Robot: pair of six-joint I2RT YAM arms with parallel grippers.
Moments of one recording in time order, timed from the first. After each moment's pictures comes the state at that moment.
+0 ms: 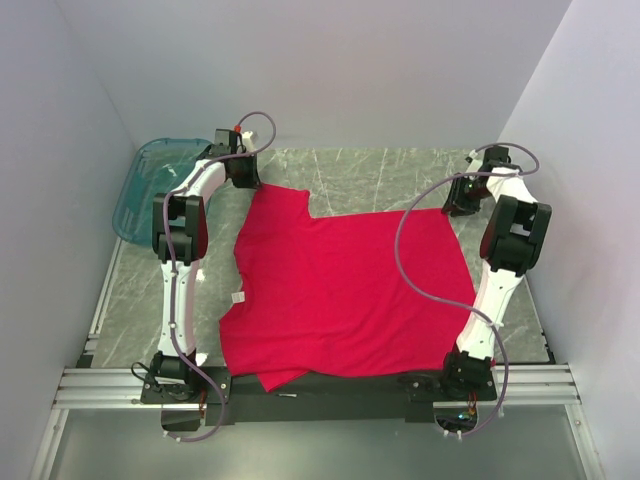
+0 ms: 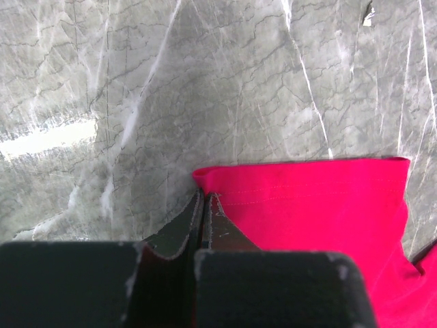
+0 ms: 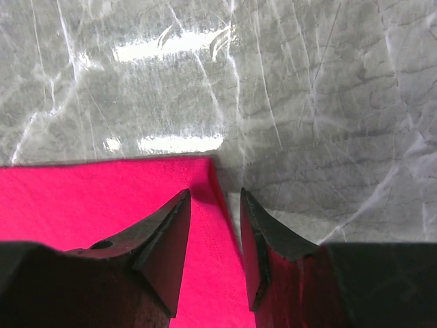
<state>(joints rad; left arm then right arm) -0.11 2.48 2.09 -0.48 0.33 -0.12 -0.28 2.29 1.84 -0.73 -0.36 -0.01</state>
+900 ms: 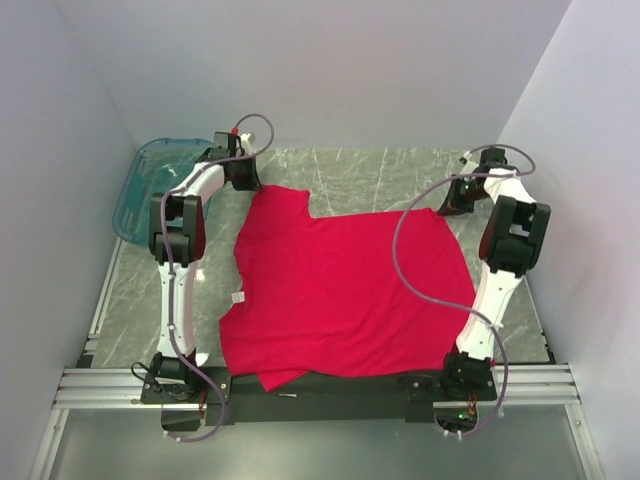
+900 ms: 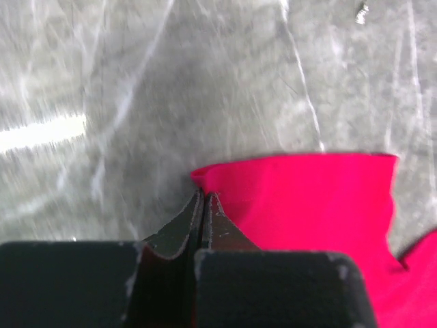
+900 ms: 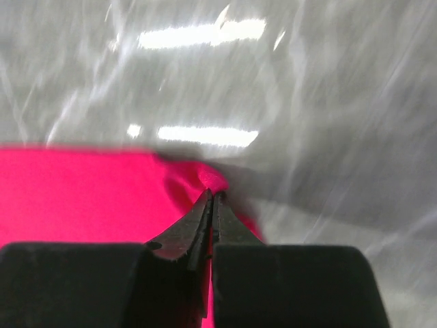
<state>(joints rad) -0.11 2.44 2.02 -0.42 0.34 -0.17 -0.27 2.30 1.86 -0.76 -0.45 -0.01</state>
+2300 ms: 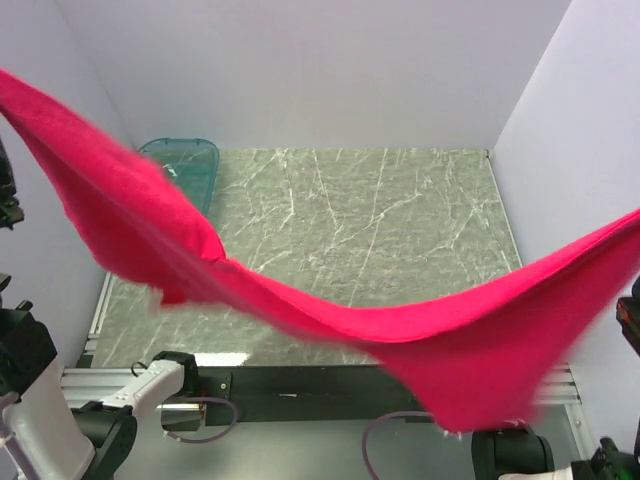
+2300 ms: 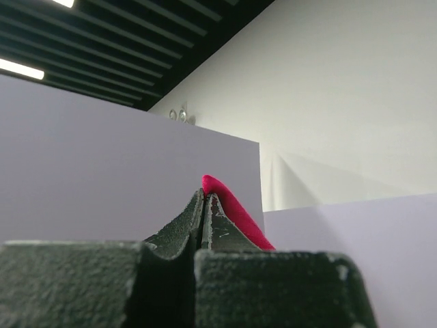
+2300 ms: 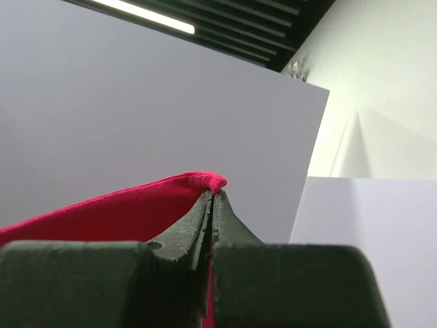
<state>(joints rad) -0.13 0.99 2.10 0.11 0.25 -0.49 -0.22 0.87 2.37 -0.55 -0.30 -0.07</state>
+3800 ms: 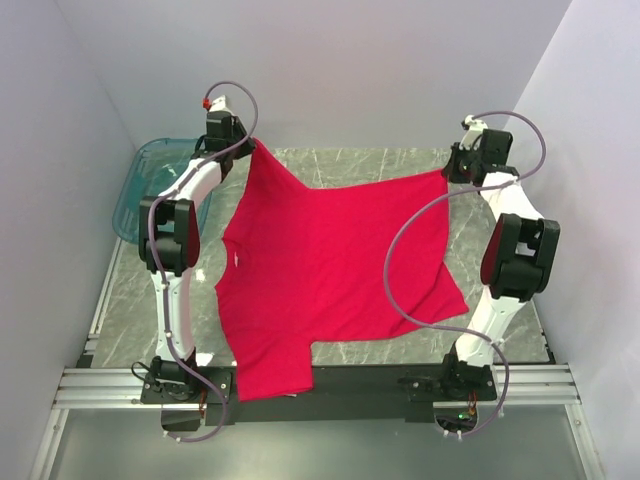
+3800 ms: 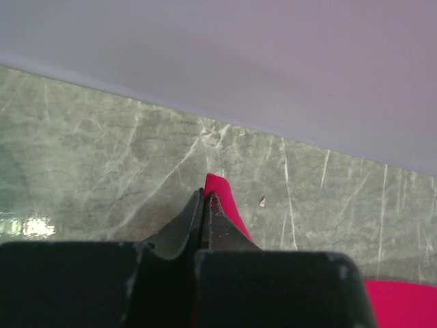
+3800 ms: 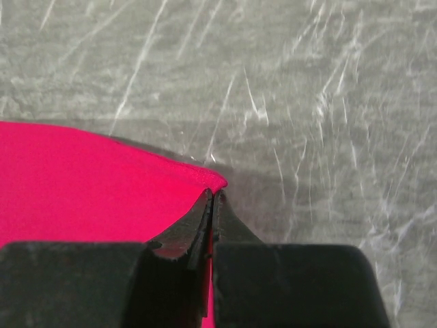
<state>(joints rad) -0.13 2.25 1.88 -0.01 0.05 -0.54 -0.19 1.93 1.53 -0.24 -0.36 -0.06</state>
